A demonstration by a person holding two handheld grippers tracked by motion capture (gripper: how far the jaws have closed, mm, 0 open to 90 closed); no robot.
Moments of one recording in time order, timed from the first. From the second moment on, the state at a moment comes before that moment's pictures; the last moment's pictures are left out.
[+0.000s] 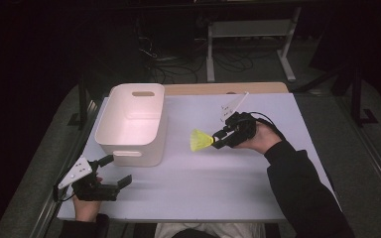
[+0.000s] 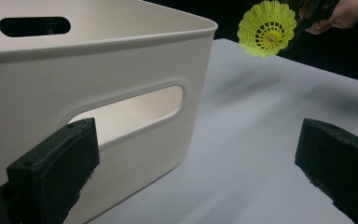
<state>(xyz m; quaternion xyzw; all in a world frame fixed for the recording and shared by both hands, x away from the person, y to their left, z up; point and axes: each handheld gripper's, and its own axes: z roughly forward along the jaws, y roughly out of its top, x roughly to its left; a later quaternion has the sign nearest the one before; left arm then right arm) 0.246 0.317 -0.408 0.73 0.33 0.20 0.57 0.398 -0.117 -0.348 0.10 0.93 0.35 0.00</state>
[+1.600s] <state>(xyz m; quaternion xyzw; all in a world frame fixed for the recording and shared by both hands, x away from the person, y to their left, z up) 0.250 0.315 -0.408 0.73 0.33 0.19 0.57 0.416 -0.086 -0.287 0.09 0.92 0.37 0.02</state>
